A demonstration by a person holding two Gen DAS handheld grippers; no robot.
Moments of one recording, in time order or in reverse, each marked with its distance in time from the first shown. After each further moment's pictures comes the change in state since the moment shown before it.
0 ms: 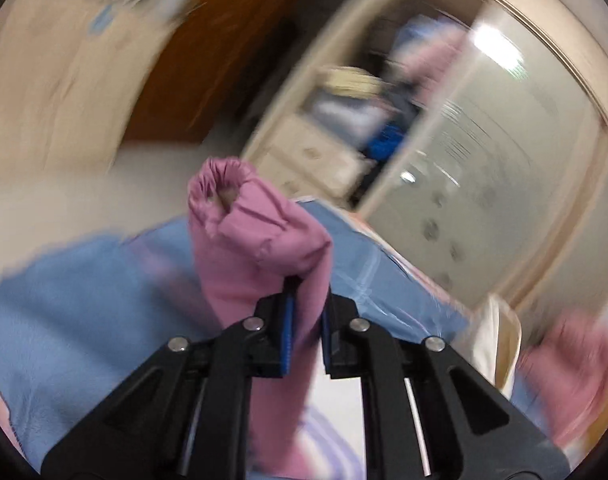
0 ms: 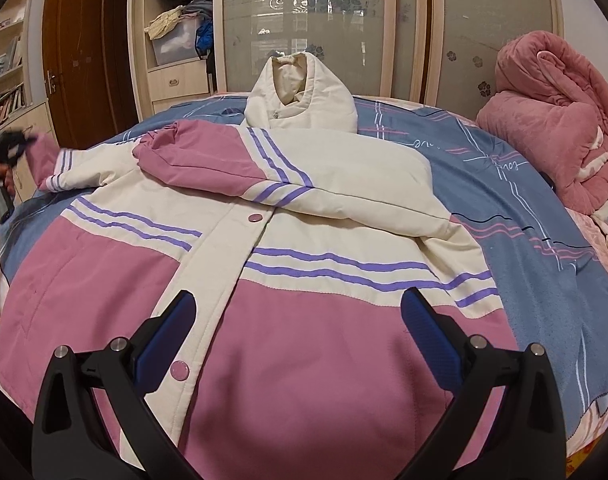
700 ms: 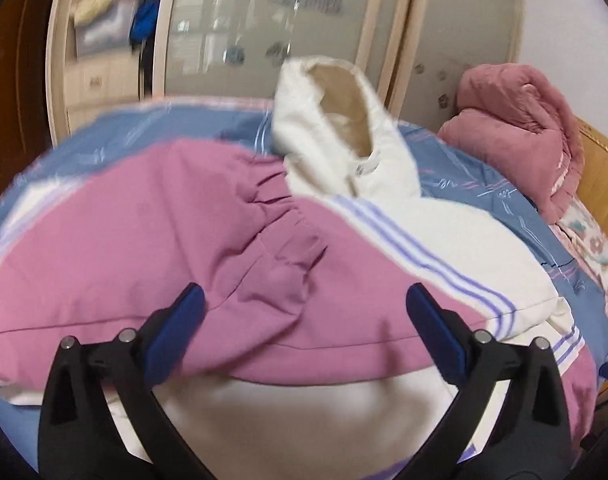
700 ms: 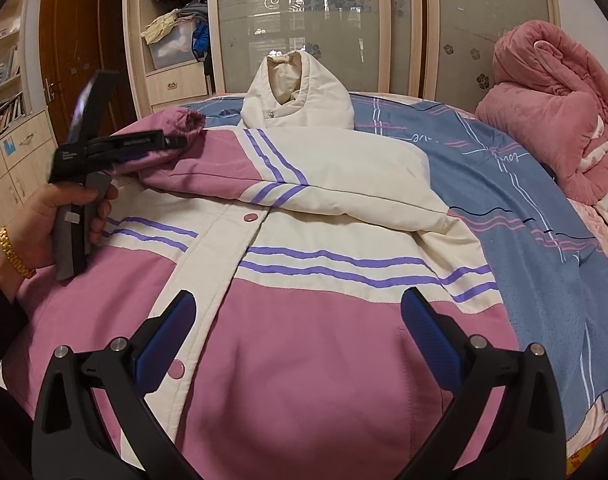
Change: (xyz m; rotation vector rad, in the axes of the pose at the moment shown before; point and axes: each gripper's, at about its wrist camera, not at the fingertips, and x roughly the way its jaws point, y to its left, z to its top) left arm 0.050 -0.257 -0.201 0.561 0.416 -0.314; right arm -0.001 -0.010 -0.001 0.027 0.005 0.017
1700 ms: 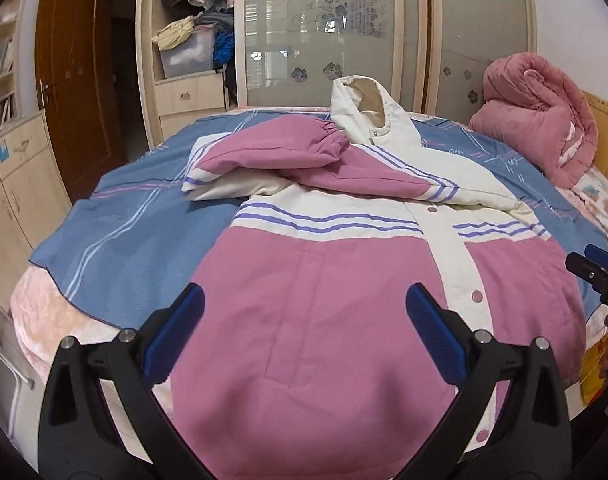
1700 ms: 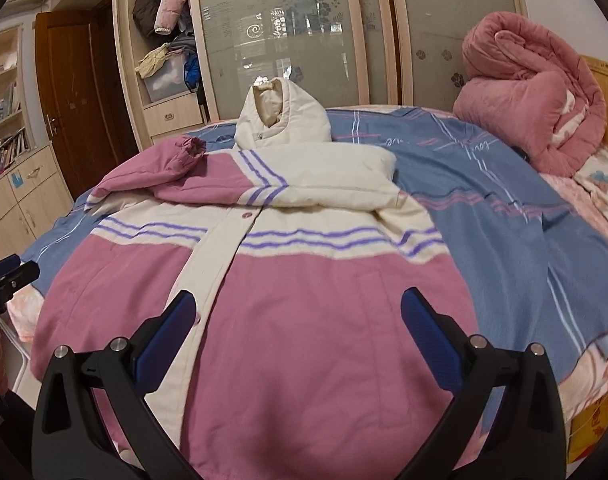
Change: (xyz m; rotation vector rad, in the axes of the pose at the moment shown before) left arm -0.259 -0.054 -0.154 -0.002 -0.014 0.274; right arm -0.075 -0.019 -0.043 0.098 -0.076 0.018
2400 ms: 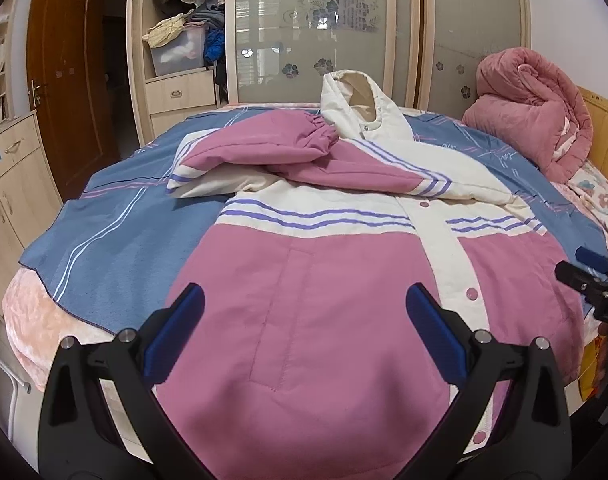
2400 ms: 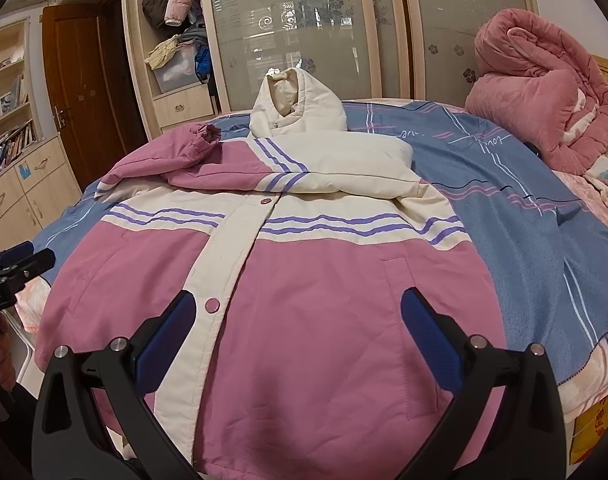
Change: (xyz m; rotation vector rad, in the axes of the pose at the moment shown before) left arm 0.013 -0.008 -0.001 0.009 0.022 -0.029; right arm 0.009 0.015 -0.005 -0.019 0.017 0.030
